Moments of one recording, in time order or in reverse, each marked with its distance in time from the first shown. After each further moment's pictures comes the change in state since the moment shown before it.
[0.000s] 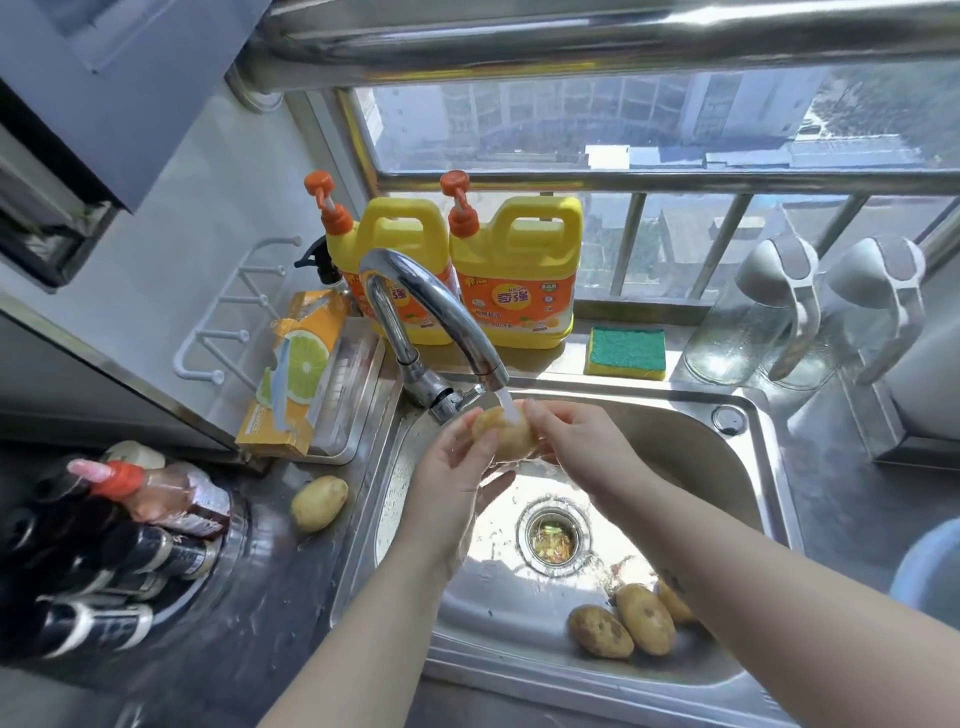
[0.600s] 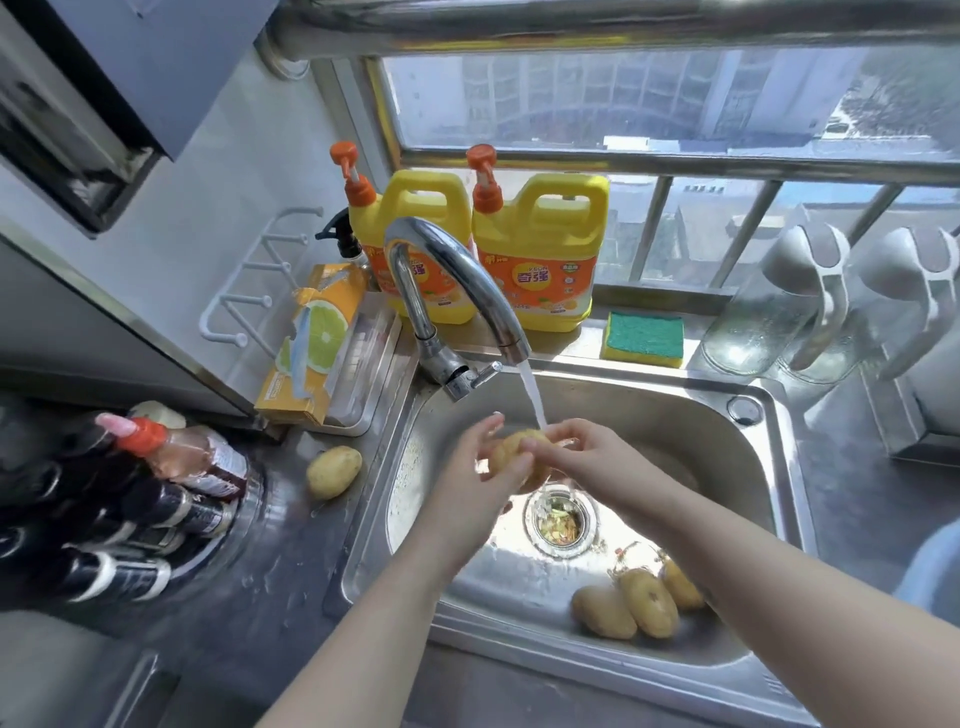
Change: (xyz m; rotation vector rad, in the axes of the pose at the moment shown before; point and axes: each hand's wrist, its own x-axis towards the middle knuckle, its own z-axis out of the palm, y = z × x) left_hand -0.023 -0.010 -0.015 0.521 -0.057 0.009; right_hand -0.017 0.031 -0.009 -0.122 -0.191 0.057
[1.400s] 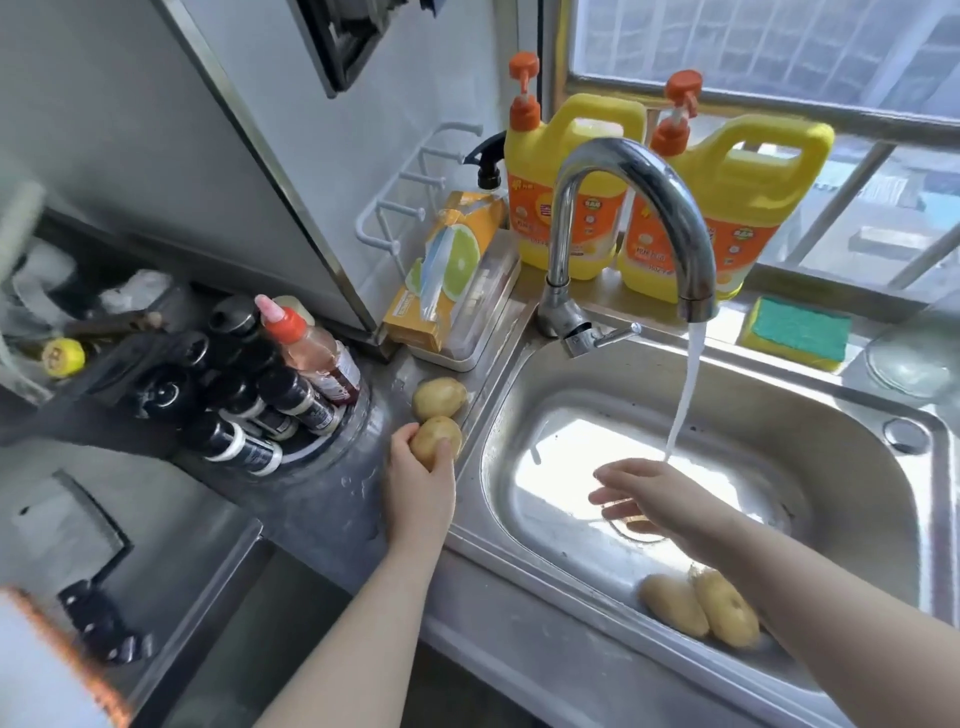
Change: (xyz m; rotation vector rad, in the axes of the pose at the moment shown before) left_hand -0.013 -0.107 -0.100 0.242 0.775 -0.123; right_hand 0.015 0.045 0.049 -0.163 -0.175 0.312
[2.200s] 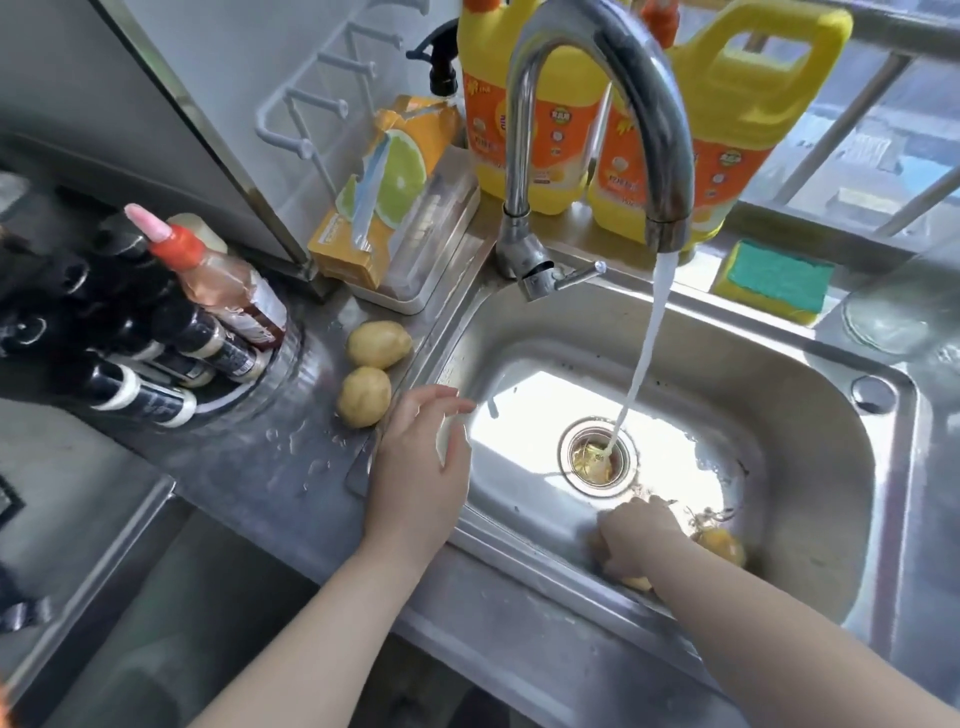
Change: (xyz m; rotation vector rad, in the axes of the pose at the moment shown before) left_hand -0.055 0.018 0.021 0.051 -0.150 0.479; right_hand 0.055 0.121 -0.003 -1.537 -0.243 0.093
